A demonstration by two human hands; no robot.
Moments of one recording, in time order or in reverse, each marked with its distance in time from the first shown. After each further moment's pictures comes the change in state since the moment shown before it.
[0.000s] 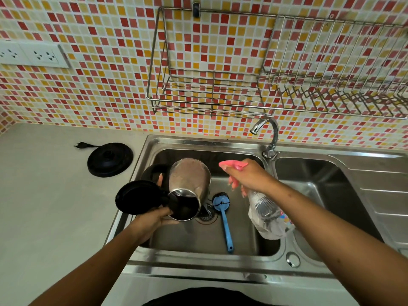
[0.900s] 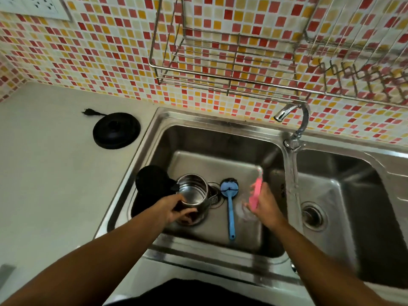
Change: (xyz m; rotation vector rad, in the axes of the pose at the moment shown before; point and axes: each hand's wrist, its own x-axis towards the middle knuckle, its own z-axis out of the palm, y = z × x) left_hand 0.043 -0.018 0.049 -0.502 0.454 -0.454; right_hand 0.030 0.174 0.056 -0.207 0.118 0.048
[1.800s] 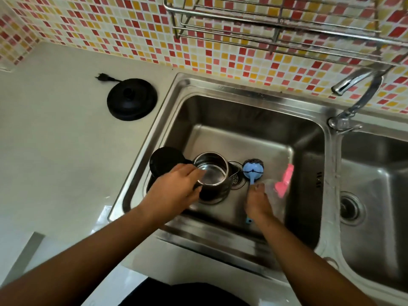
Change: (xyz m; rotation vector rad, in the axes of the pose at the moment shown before) left_hand -0.069 0.019 -0.034 1.822 -0.019 1.285; right_hand 0.014 -0.009 0.108 -0.311 -0.232 0.232
